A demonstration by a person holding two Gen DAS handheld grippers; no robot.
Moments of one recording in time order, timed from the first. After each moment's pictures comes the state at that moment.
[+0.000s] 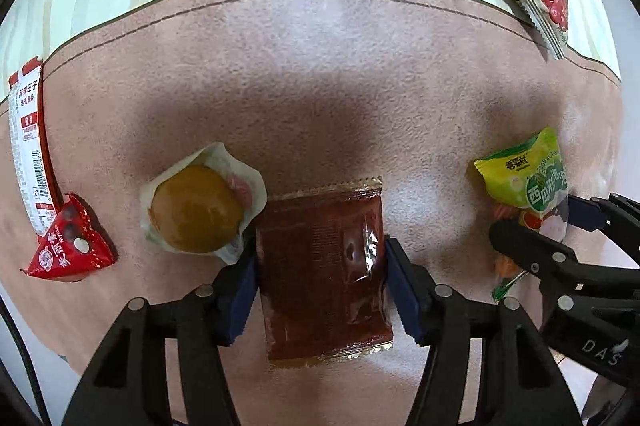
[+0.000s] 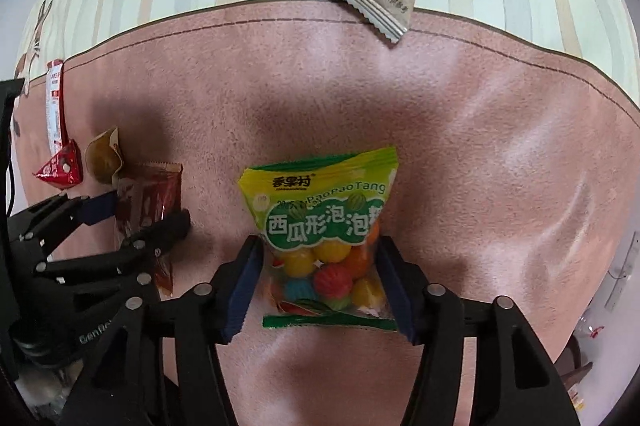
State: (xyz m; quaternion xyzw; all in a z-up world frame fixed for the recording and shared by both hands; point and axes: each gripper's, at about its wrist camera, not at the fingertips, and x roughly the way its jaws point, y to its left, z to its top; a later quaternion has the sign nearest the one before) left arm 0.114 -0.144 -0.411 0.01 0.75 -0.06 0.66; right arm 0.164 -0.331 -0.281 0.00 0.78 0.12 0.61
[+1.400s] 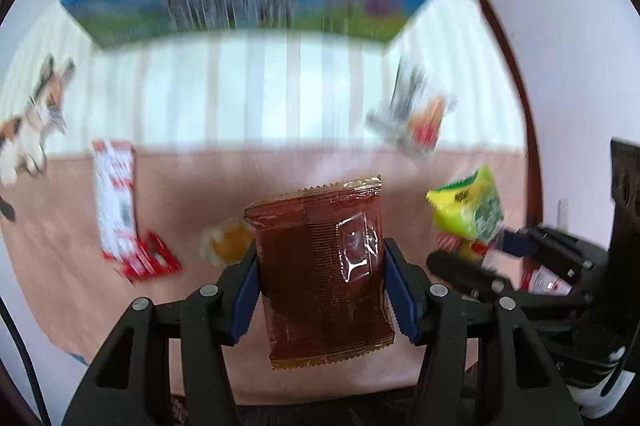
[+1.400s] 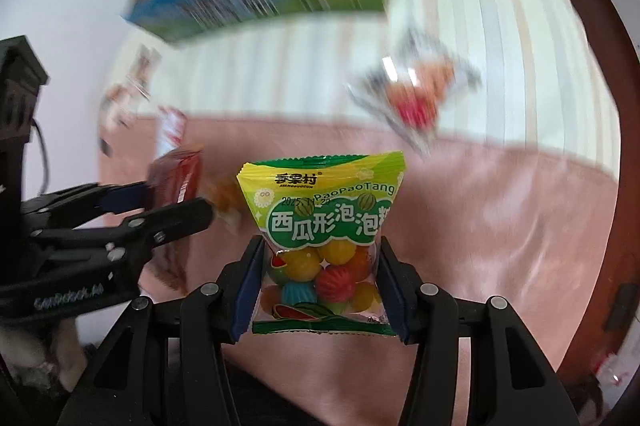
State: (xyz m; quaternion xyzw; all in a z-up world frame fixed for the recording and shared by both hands) left arm 0.152 -0.148 -0.237 -0.04 0.66 -0.10 0.75; right arm 0.186 -0.338 -0.152 0.07 0.68 0.22 0.69
